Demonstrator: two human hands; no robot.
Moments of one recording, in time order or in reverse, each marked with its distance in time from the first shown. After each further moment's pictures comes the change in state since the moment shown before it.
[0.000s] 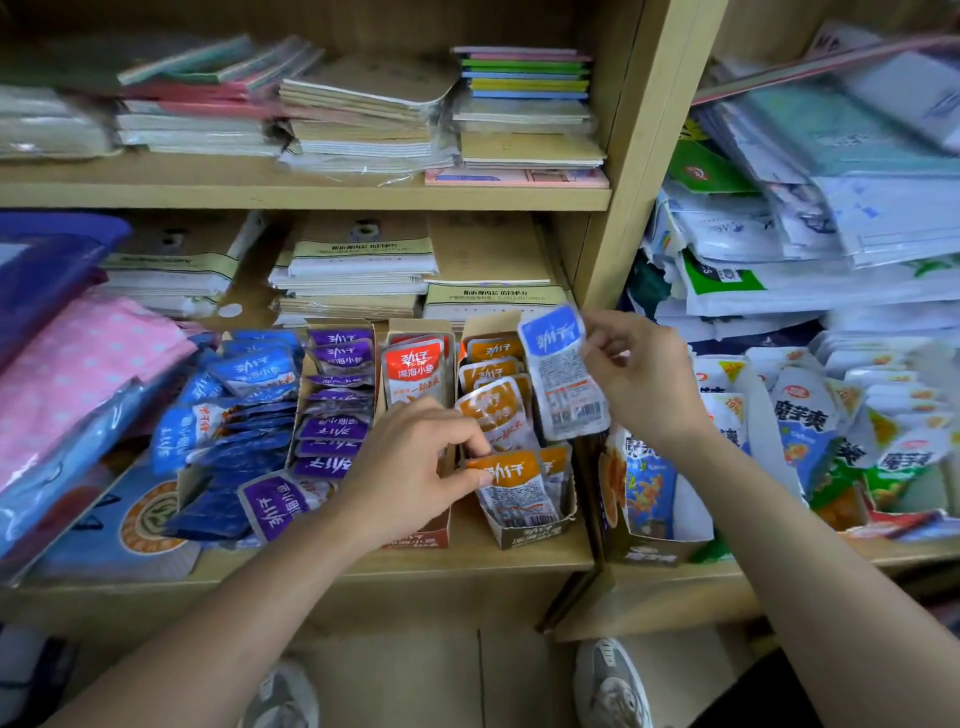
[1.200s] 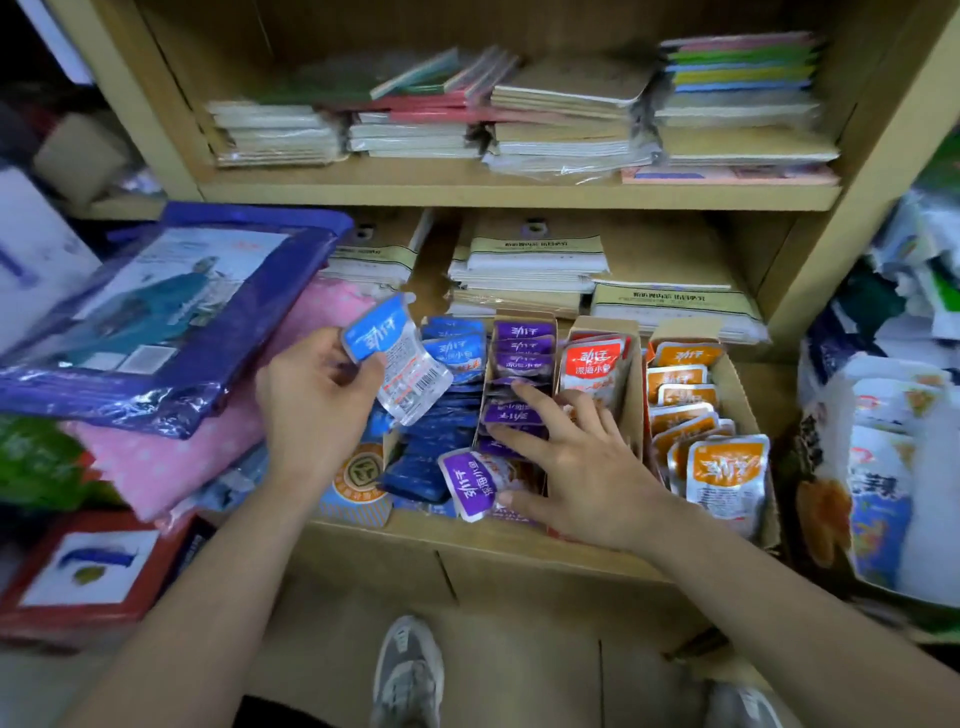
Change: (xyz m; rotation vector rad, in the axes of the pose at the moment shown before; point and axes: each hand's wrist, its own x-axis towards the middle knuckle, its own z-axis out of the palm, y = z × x) left_hand -0.075 -0.109 -0.143 0.029 0.812 -0.398; right_hand -0.058 -0.094 0.151 -0.510 -0.685 -0.478
